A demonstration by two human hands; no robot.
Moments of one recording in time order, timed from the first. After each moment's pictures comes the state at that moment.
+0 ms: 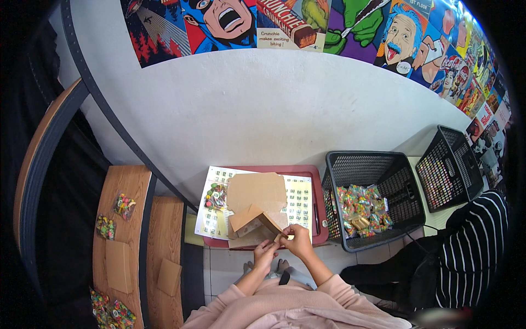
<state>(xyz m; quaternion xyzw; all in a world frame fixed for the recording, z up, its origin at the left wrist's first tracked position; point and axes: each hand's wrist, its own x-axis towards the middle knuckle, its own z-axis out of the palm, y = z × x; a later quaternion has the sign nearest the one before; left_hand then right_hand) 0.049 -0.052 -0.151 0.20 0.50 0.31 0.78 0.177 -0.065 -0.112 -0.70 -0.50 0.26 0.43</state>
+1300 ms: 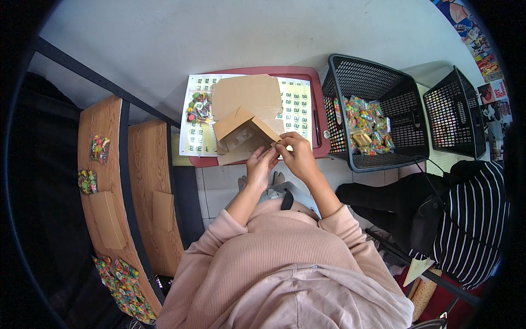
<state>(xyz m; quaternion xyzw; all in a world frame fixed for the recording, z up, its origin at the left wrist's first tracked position) 0.051 -0.038 -0.154 0.18 0.43 0.32 0.82 0.167 -0.065 -0.104 -0.69 -0.51 0.27 0.43</state>
